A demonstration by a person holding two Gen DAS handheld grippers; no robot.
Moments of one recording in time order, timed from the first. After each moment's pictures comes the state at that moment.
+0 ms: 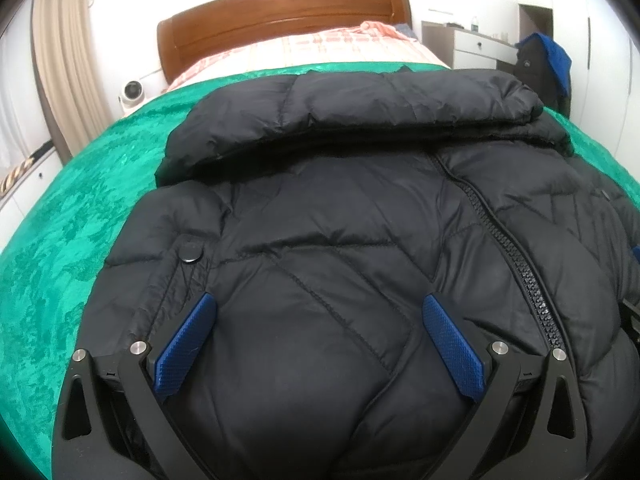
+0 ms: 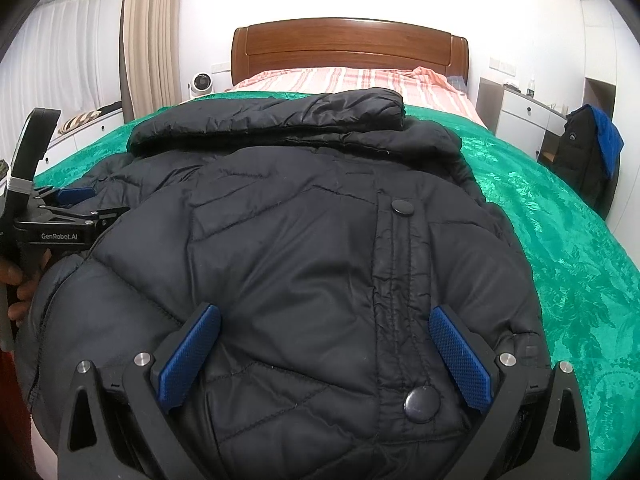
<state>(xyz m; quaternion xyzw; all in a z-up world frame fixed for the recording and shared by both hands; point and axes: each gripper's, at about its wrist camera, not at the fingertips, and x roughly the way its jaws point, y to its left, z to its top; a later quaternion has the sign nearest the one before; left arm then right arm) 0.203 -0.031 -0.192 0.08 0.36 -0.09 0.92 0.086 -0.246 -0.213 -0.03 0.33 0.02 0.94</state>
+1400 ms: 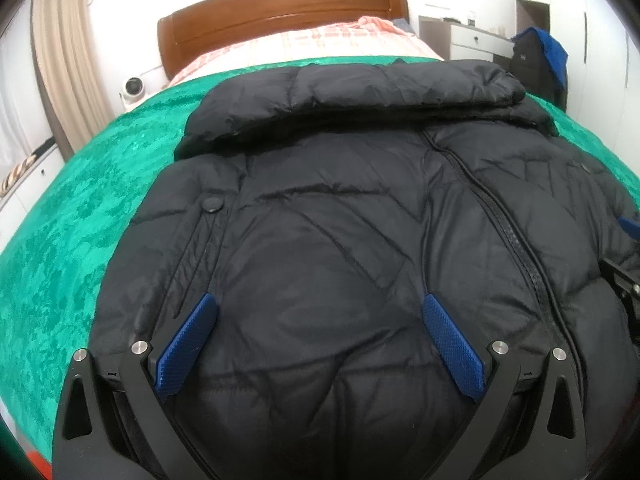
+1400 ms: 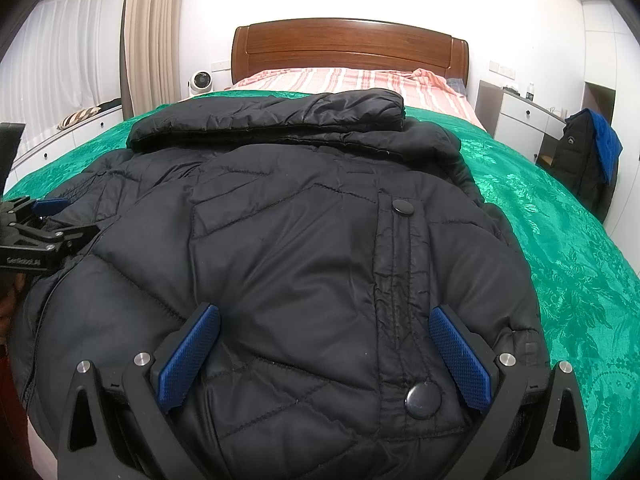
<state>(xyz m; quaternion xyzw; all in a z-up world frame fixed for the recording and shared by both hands) 0.163 -0.020 -0.191 0.09 0.37 -0.10 0.92 0.085 -0.244 -0.213 -0.04 0.33 0.02 0.94</state>
